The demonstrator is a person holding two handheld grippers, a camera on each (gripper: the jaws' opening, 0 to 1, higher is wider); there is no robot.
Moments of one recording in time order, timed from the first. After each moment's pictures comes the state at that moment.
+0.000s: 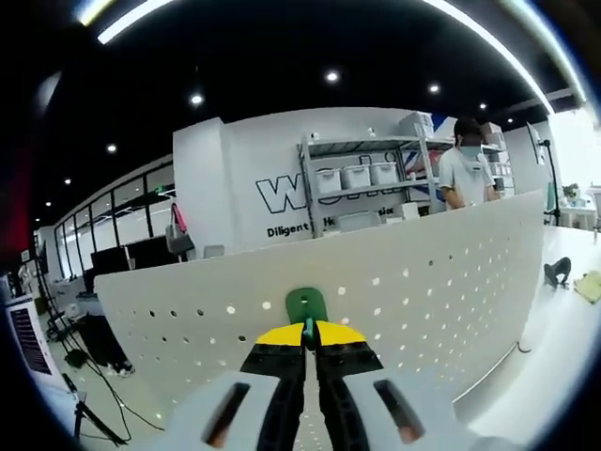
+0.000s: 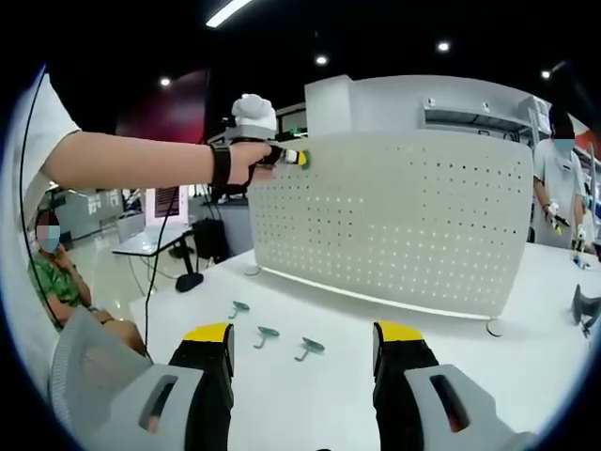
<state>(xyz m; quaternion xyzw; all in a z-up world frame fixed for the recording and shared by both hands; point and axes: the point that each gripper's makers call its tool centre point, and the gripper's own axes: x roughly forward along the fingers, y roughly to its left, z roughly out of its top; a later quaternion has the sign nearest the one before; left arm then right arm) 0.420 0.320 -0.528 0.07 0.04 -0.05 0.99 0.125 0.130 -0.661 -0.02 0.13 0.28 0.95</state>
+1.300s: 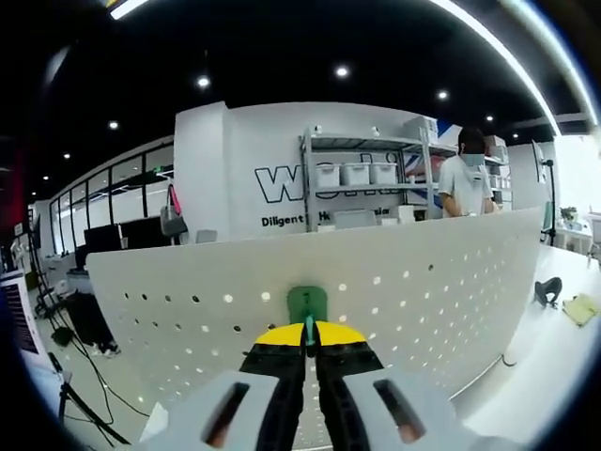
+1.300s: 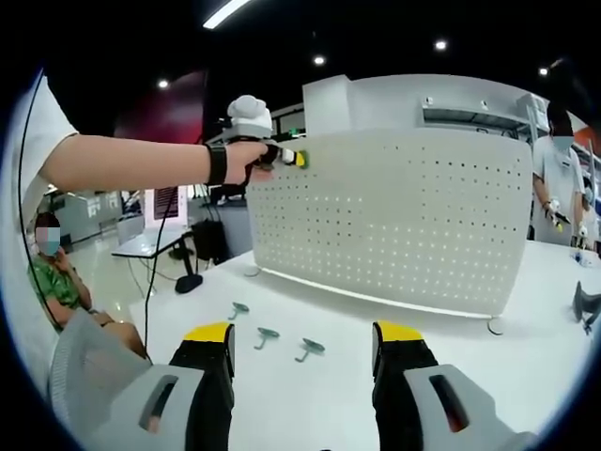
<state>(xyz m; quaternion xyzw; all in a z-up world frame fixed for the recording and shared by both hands) 0.421 0.321 -0.532 0.04 0.06 -0.06 1.00 0.127 0.131 -0.663 -0.02 0.13 0.28 0.95</state>
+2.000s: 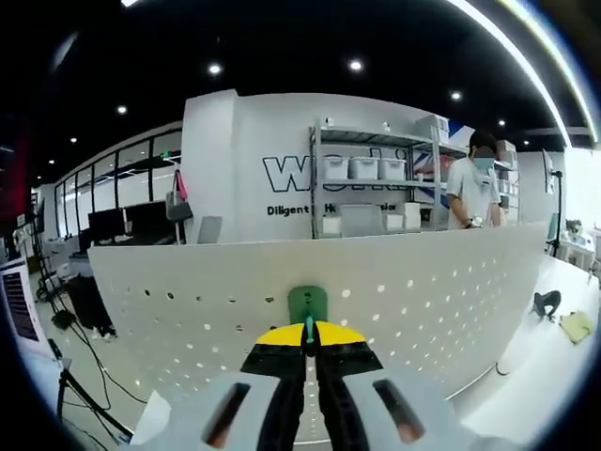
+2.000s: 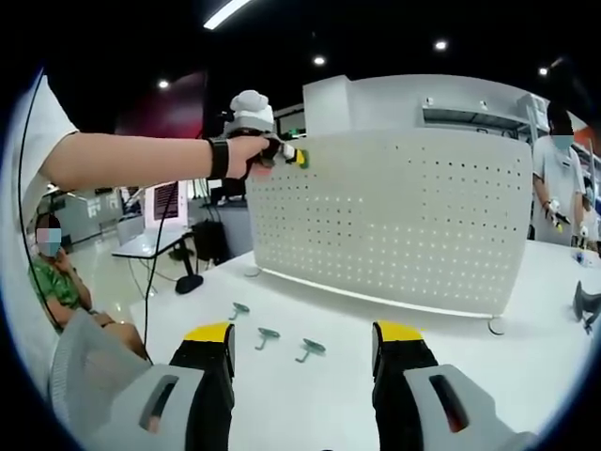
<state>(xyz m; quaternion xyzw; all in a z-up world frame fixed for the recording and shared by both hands) 0.425 0.322 -0.529 0.02 0.10 -0.05 0.99 0.127 0.132 -0.663 -0.01 0.13 0.28 0.95</state>
